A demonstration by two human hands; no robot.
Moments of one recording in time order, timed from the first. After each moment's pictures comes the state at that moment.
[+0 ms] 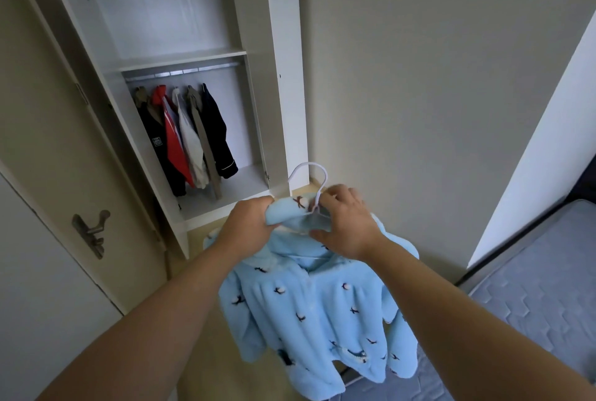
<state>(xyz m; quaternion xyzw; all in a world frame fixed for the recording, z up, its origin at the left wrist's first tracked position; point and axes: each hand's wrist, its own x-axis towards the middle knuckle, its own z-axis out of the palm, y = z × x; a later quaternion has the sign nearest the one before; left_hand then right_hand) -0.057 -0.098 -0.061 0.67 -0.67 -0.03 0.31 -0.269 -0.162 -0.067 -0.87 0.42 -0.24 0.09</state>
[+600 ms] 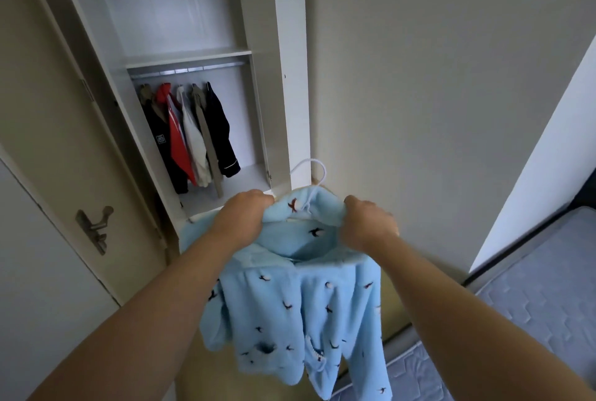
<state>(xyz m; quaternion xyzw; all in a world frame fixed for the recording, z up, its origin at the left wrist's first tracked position) -0.040 -0.100 -0.043 0.69 -0.71 0.05 0.15 -0.273 -0.178 -0.067 -0.80 0.58 -0.11 0.09</state>
